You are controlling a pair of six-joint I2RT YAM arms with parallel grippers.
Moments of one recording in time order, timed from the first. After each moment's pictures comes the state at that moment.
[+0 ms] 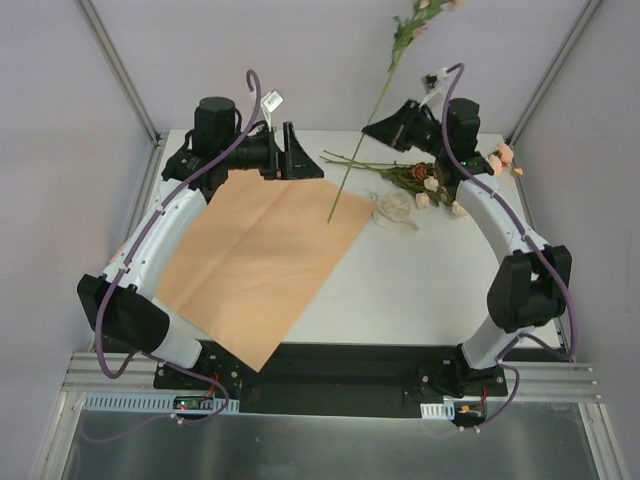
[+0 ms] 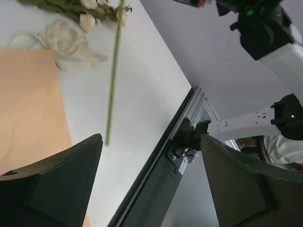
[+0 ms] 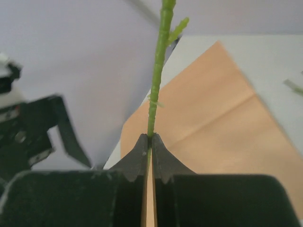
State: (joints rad) left arm -0.33 1.52 1.63 -0.48 0.85 -0.54; right arm 0.20 1.74 1.55 0.15 -0.60 0.79
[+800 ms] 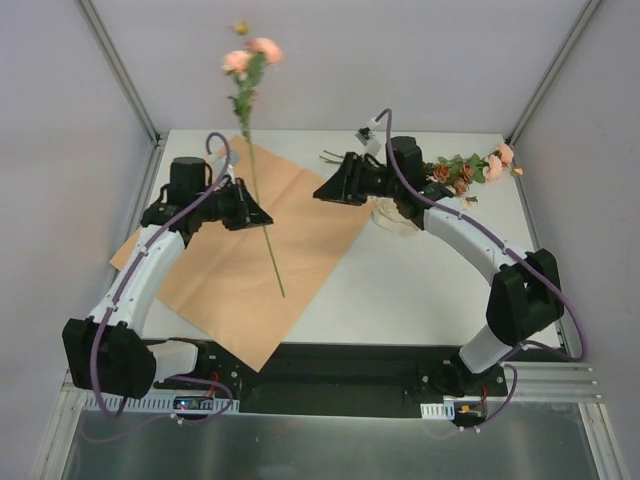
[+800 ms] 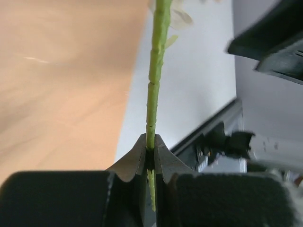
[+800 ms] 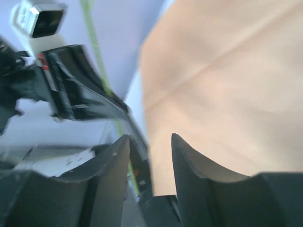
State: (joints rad) left arm -0.24 1.21 1.08 -0.53 0.72 -0.52; right arm 0.56 1.61 1.29 0.02 -0.73 0.78
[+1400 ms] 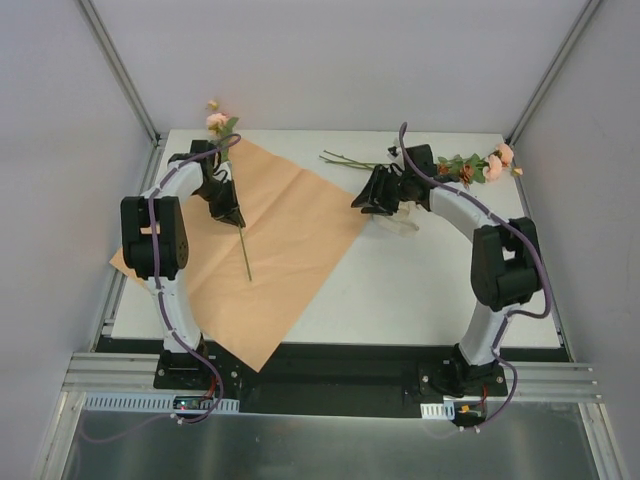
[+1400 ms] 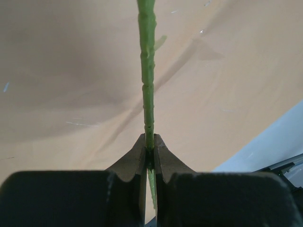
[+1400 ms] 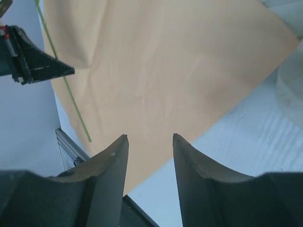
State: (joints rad) left arm 0.02 2.02 1.55 -0.89 0.42 -0.25; right arm 0.32 1.79 1.32 -0.34 -0.56 0.61
